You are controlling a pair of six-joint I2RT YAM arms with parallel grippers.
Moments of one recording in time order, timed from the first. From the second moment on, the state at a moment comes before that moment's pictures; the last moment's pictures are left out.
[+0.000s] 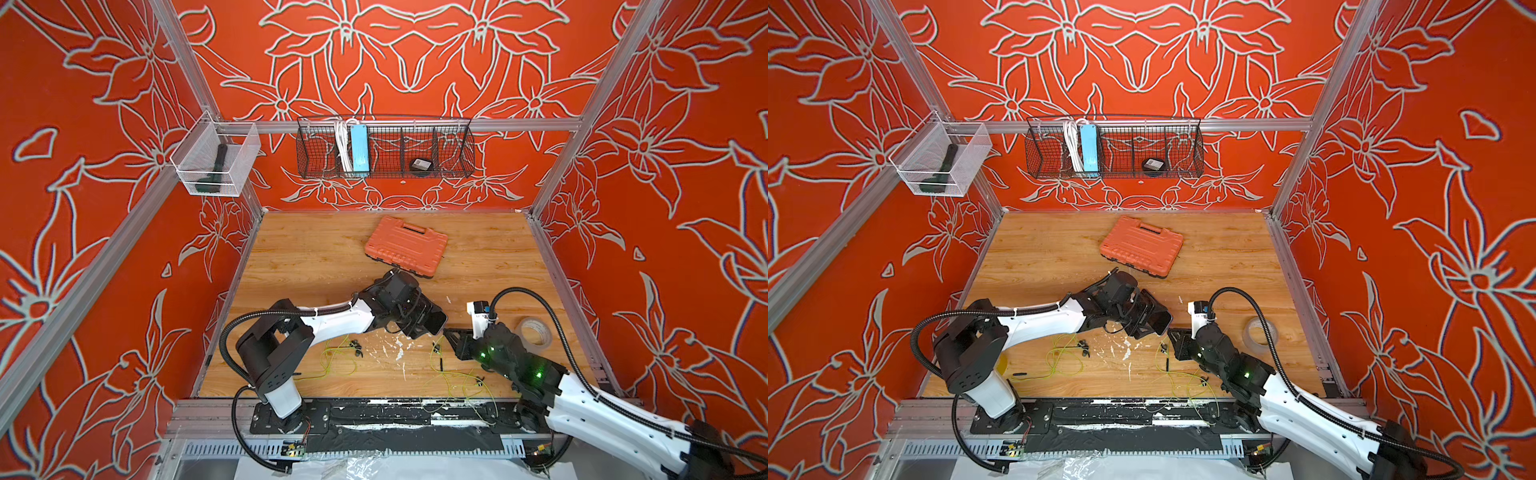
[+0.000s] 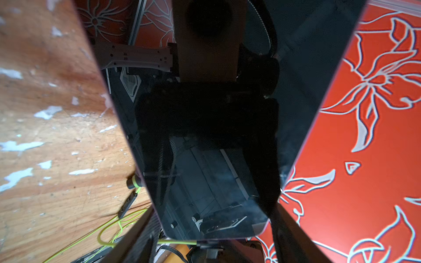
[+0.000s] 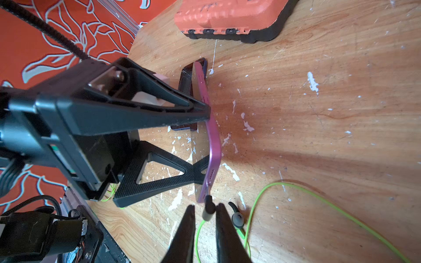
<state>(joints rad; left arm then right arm) -0.81 1.68 0.97 -0.05 0.40 -1.70 0.85 0.63 0.25 -0.12 0.12 0.82</state>
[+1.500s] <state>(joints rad) -0.86 1.66 1.00 -0.06 0.36 -1.68 0.85 0.55 0.24 -0.17 0.13 0.79</state>
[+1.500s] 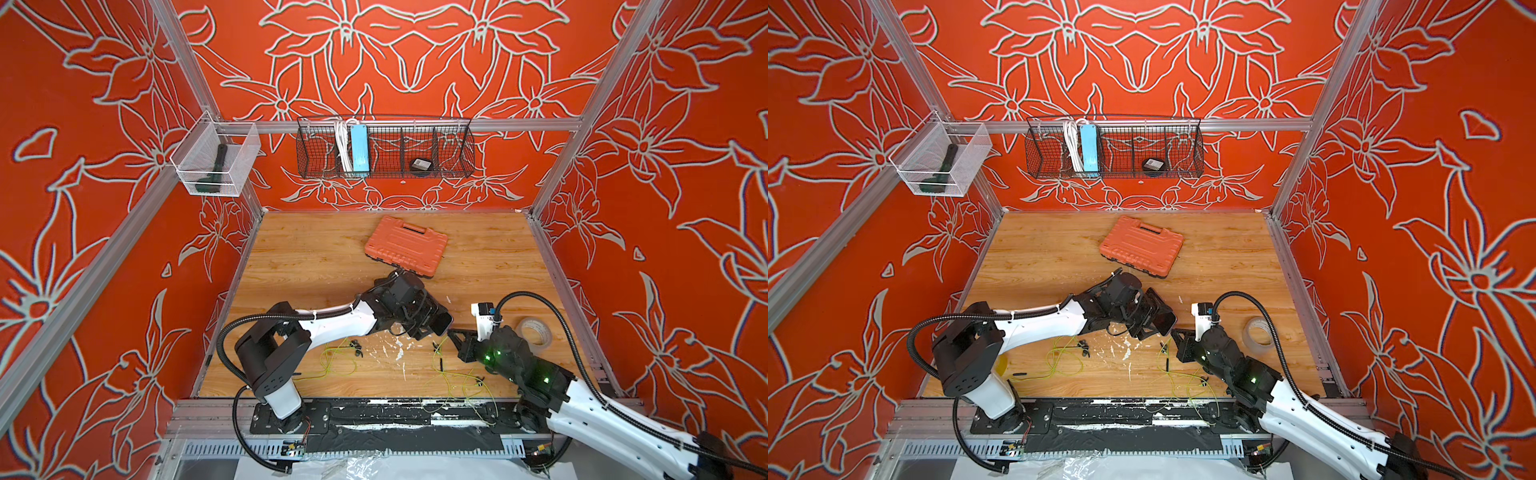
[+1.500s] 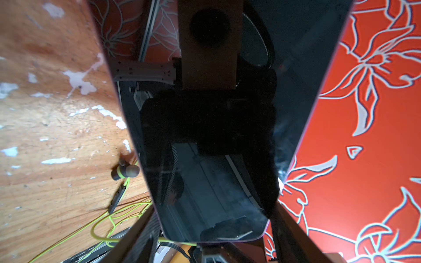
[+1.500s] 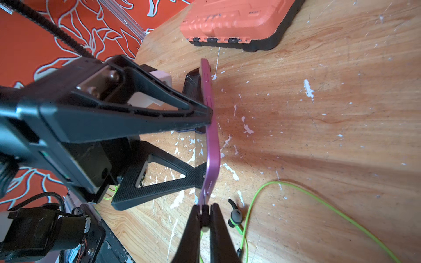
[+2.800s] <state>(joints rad) -0.87 1.64 0.98 -0.04 0.35 -1.70 0.85 0.44 0.26 -0.26 0.20 0.80</state>
